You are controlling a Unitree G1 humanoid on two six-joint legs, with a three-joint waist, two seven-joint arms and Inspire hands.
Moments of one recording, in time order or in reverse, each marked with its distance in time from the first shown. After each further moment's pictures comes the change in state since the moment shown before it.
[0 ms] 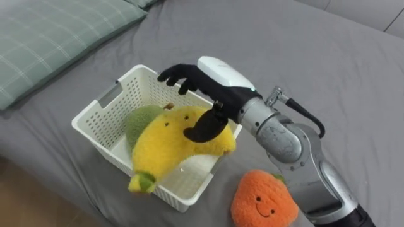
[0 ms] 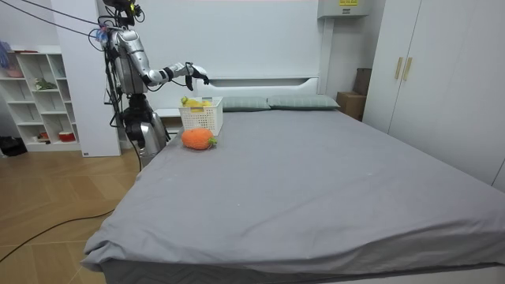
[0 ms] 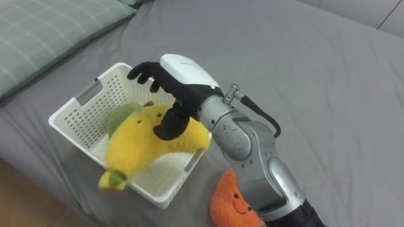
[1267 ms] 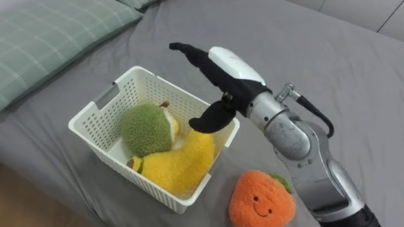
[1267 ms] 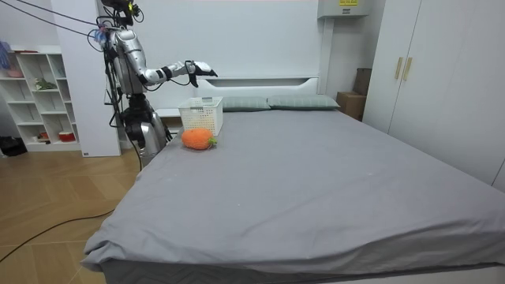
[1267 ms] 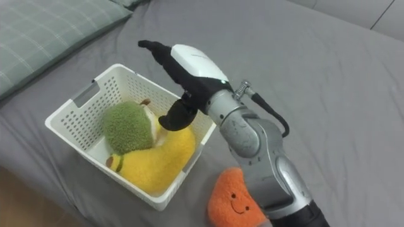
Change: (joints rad) left arm 0.006 -0.005 0.043 -0.025 0.021 0.006 0.004; right arm 0.041 -0.014 -0.110 0.003 0.047 -0.014 -0.106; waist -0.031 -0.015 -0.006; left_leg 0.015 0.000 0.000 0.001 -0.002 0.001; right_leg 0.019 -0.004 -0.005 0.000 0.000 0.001
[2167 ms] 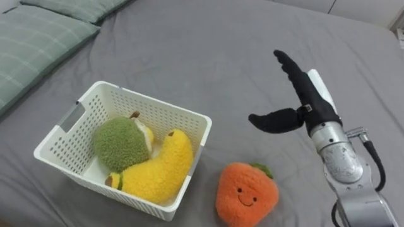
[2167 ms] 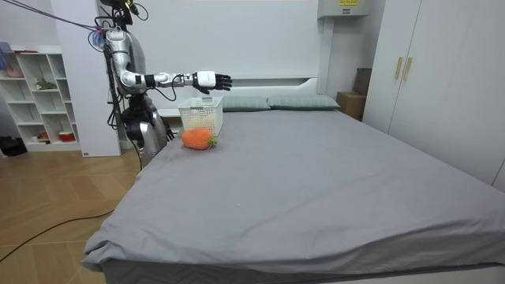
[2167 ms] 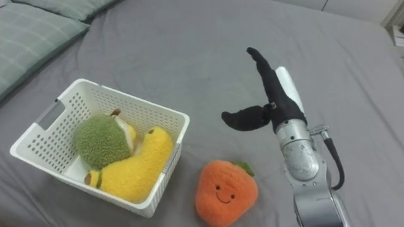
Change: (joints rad) left arm 0.085 -0.012 0.049 -0.016 -0.028 0.000 0.005; right arm 0.195 -0.045 -0.273 0.204 0.352 -0.066 -0.303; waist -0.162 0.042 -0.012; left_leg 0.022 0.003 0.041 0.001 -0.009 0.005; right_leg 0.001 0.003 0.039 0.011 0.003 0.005
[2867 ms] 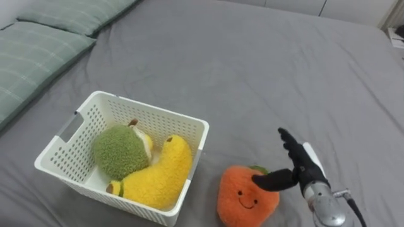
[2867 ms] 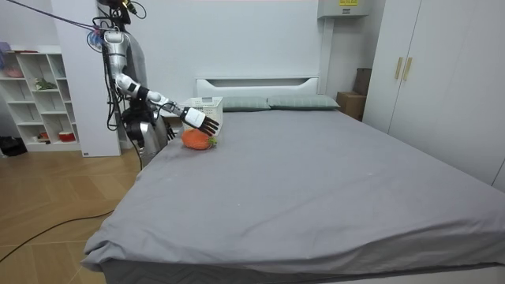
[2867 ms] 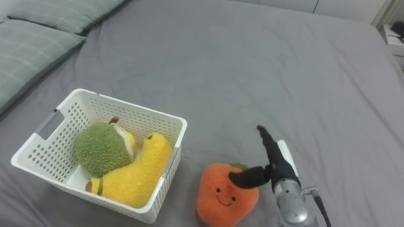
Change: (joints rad) left arm 0.004 -0.028 -0.017 0.002 -0.008 -0.002 0.038; right arm 0.117 0.067 0.092 0.467 0.032 -0.035 0.005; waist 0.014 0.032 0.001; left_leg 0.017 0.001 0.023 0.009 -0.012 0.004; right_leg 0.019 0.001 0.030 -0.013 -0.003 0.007
